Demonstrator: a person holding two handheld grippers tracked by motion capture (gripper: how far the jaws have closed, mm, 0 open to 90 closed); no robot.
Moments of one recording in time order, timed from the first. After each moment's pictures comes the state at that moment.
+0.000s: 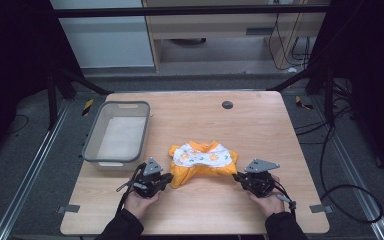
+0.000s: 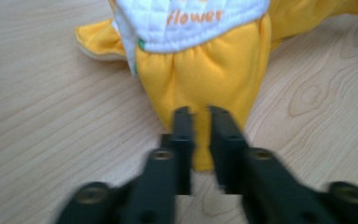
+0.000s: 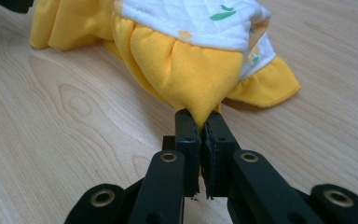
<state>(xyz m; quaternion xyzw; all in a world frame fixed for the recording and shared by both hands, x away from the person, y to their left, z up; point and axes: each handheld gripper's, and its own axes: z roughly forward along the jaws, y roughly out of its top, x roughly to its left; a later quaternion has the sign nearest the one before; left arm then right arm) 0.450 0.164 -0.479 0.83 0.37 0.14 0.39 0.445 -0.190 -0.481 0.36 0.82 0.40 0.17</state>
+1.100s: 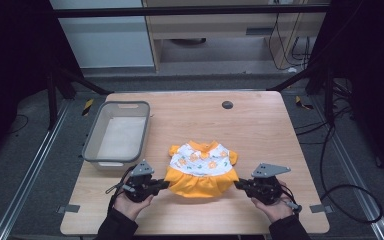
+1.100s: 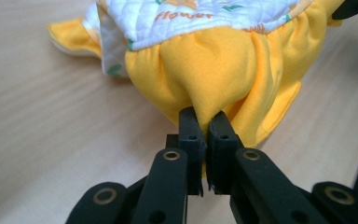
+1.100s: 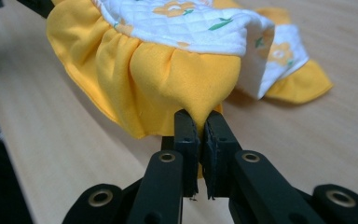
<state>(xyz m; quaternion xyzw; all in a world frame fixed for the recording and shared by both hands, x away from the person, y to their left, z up) 0.427 0.185 -0.452 0.83 0.36 0.06 0.42 0.416 -0.198 -0.454 0.35 0.82 0.44 0.12</state>
